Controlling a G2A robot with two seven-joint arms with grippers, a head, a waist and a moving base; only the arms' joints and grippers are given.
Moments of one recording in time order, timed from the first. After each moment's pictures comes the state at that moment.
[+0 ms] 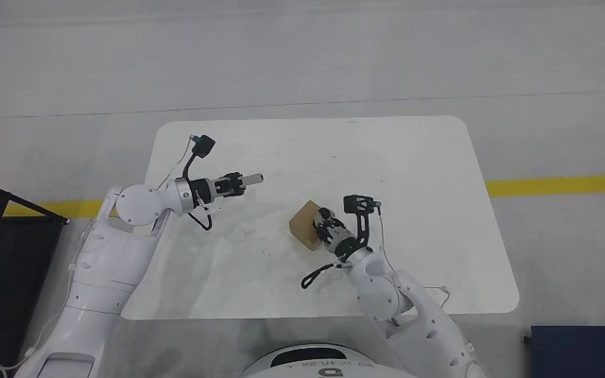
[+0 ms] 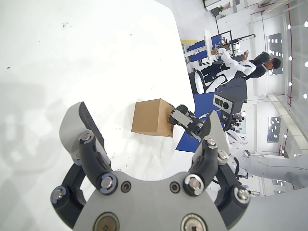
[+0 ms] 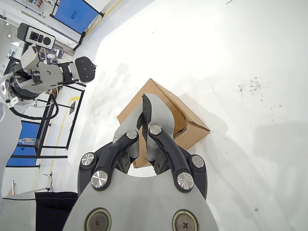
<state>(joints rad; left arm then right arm) 1.19 -1.04 -1.28 -1.45 0.03 -0.23 -0.97 -1.67 -1.28 1.03 -1.89 -0.71 0.23 0.19</state>
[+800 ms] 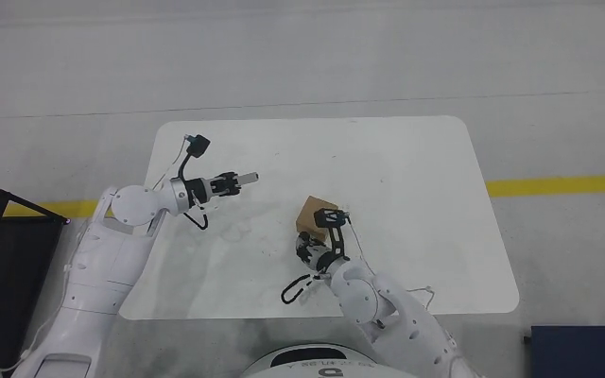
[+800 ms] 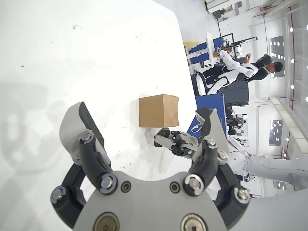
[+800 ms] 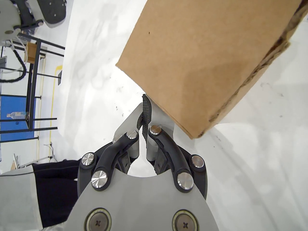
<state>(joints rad) 1.20 -1.03 -1.29 -1.45 0.03 -0.23 -0.97 -1.60 -1.30 0.89 -1.82 -0.71 0.36 0.39</state>
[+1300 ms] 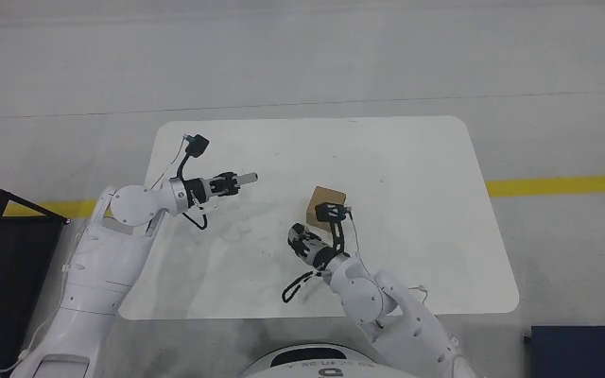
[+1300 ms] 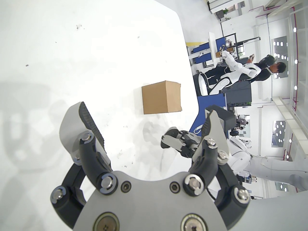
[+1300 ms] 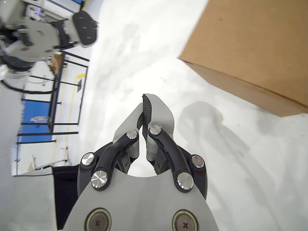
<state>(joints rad) 1.20 -1.02 -1.29 -1.46 0.04 -0.22 -0.97 -1.64 -1.30 0.95 -1.89 -0.61 0.24 0.30</state>
